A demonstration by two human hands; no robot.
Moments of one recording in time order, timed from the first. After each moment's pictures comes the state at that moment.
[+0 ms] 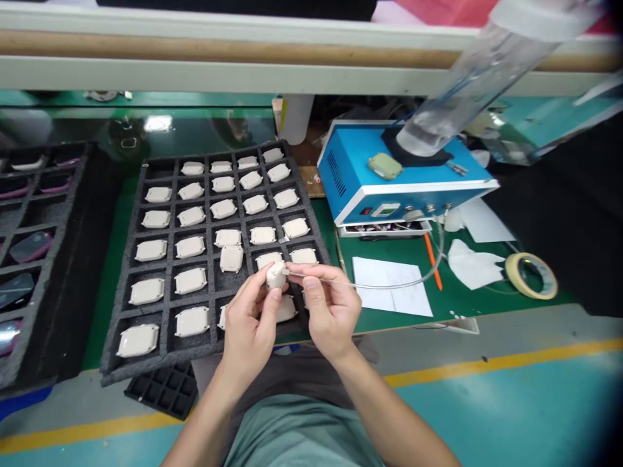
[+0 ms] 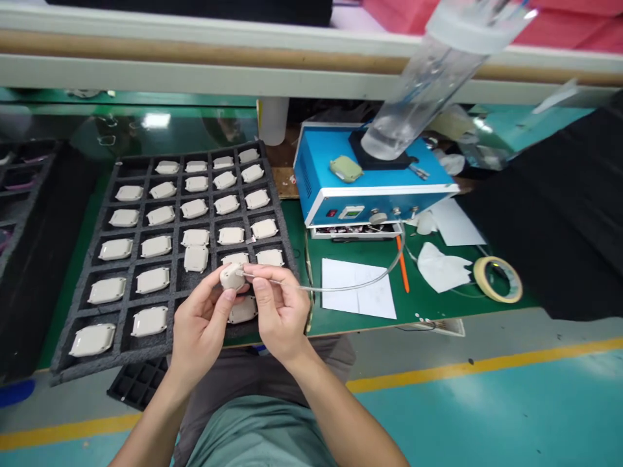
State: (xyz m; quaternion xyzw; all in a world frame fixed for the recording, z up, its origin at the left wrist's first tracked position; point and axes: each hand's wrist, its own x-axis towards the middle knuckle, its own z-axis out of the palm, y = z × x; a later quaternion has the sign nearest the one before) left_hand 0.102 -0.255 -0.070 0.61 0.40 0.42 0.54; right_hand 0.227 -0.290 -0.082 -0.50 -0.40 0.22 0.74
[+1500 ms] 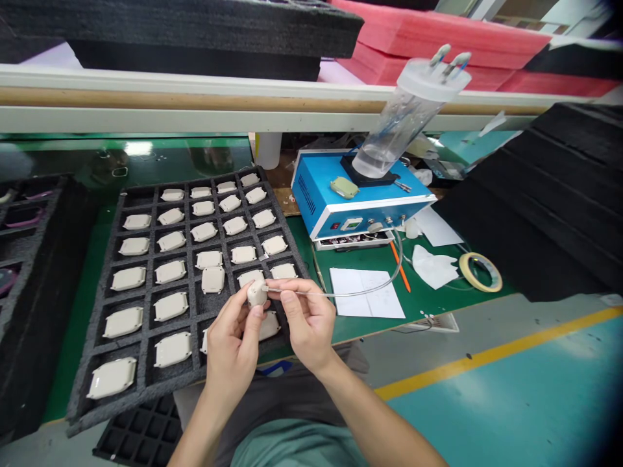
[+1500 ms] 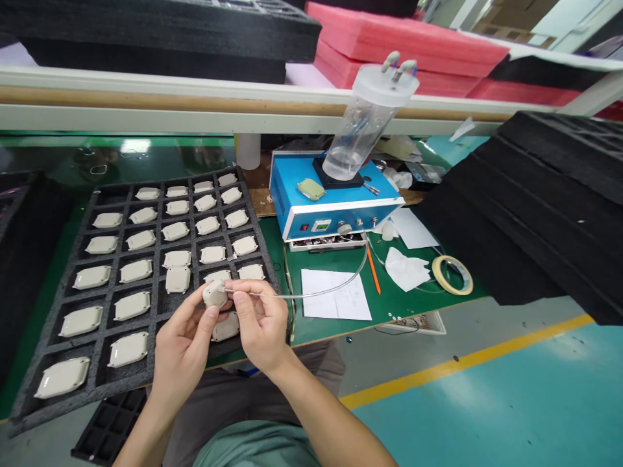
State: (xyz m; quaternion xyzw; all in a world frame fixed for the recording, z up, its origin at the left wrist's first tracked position) left_hand 0.102 -0.250 -0.071 0.63 0.41 0.43 0.50; right_hand 0.227 -0.285 -0.084 -0.46 -0.40 0.24 0.75
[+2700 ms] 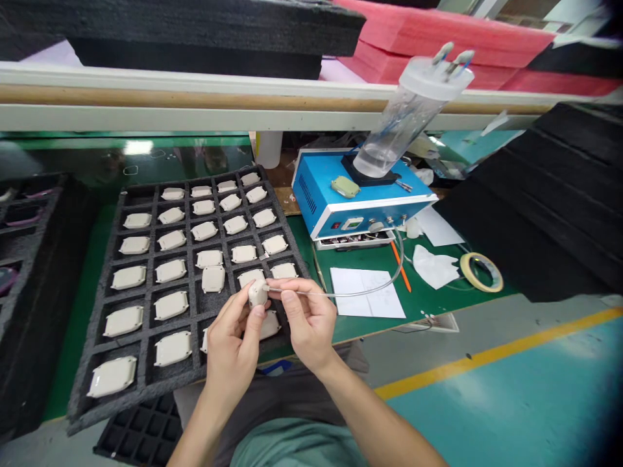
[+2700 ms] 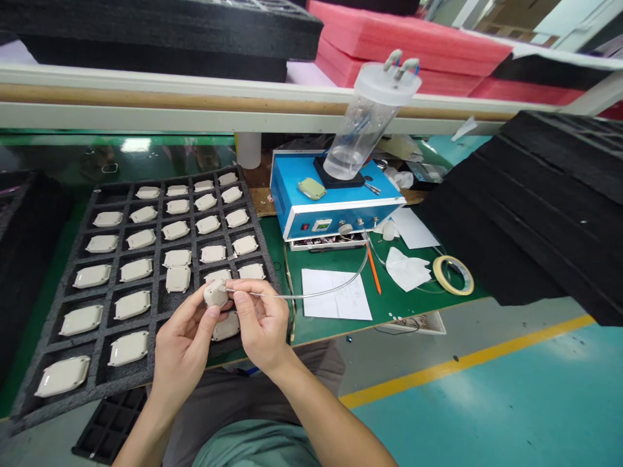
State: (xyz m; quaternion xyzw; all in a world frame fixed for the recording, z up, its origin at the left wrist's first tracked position) left_hand 0.100 -0.250 -0.070 0.65 0.41 0.42 0.49; right_hand 0.227 -0.285 -0.082 -0.46 -0.40 0.24 0.75
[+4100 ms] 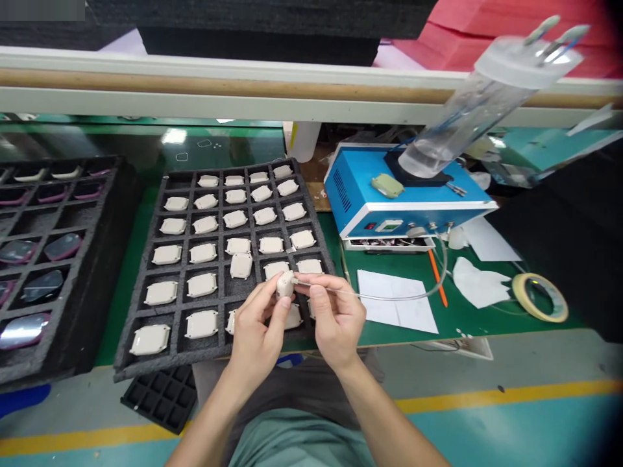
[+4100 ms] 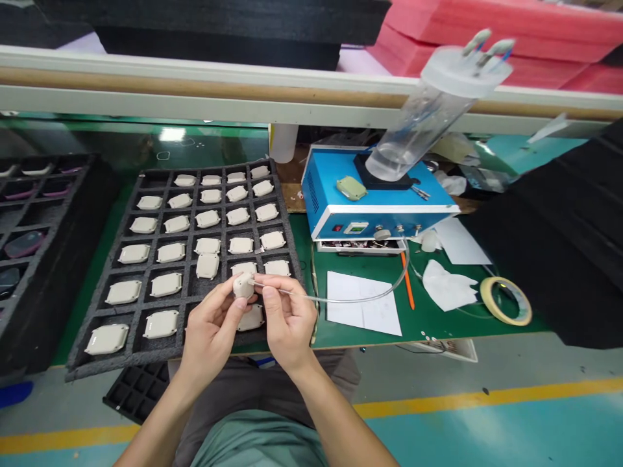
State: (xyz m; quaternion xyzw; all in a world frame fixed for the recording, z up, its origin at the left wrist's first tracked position) left_hand 0.100 -0.256 -0.071 0.64 0.39 0.42 0.51; right_hand 0.225 -0.290 -0.079 -0.48 -0.37 0.25 0.75
